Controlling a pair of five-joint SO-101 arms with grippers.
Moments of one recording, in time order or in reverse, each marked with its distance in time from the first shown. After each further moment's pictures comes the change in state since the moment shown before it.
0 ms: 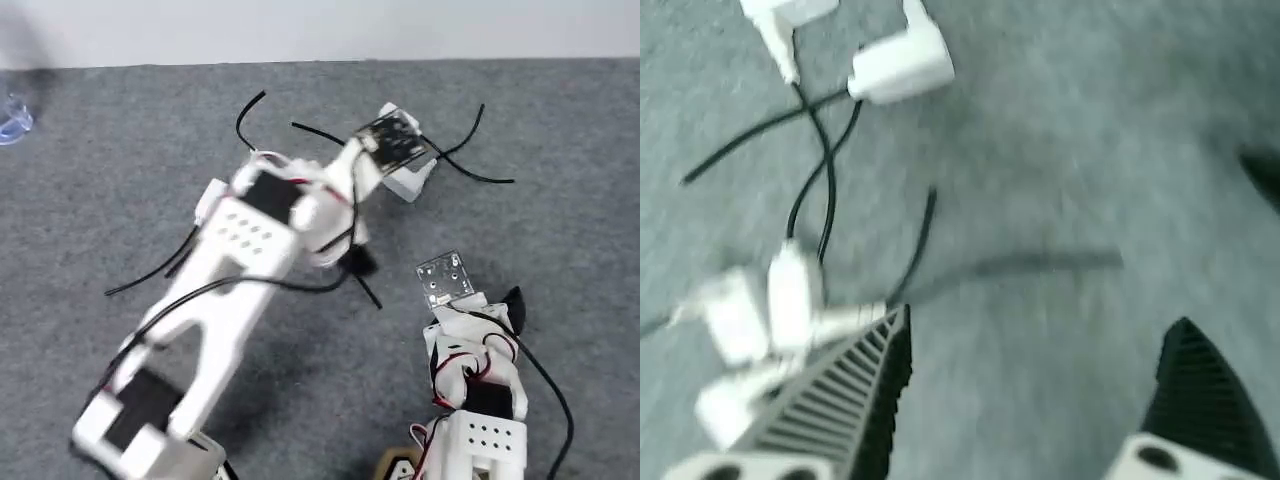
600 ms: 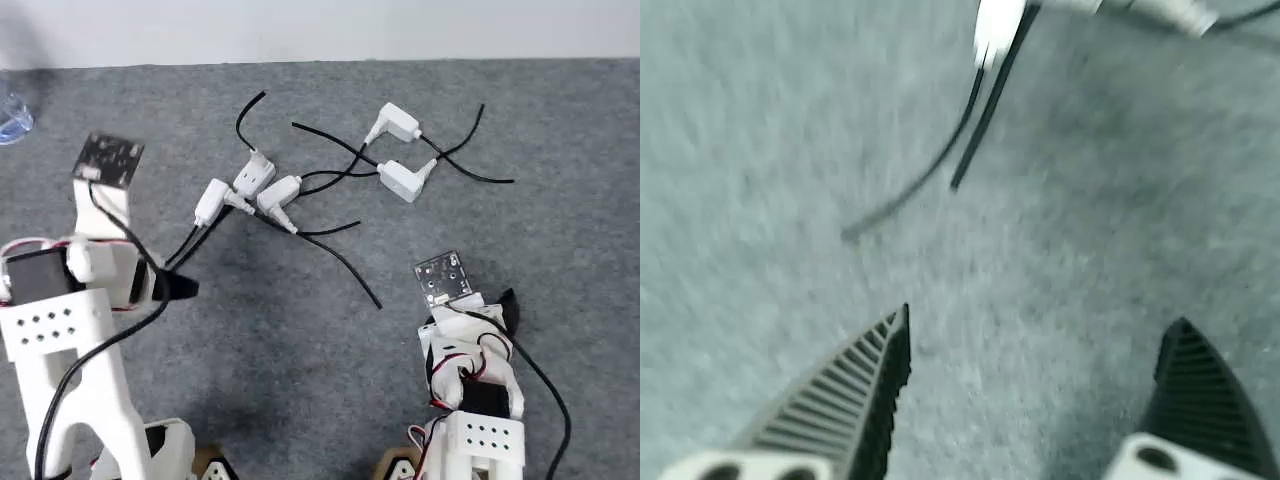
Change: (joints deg) left arm -44.8 -28.7 30.1 8.4 4.9; right arm -2.0 0.0 0.5 -0.1 -3.3
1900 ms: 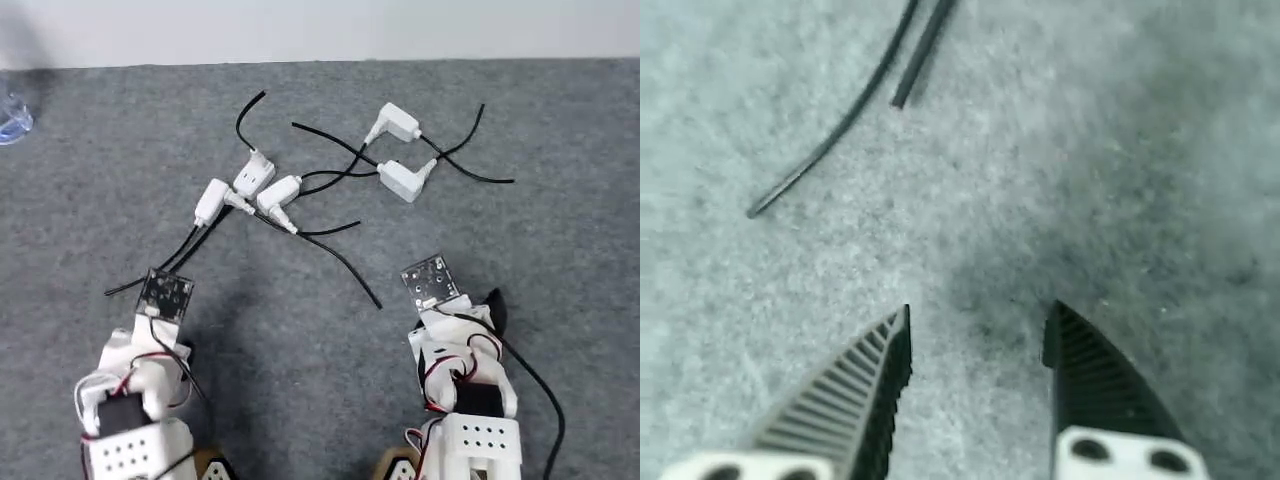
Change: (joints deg) left arm -1.3 -57.9 69.1 -27.8 -7.9; right arm -3.7 -0.2 1.5 0.0 -0.2
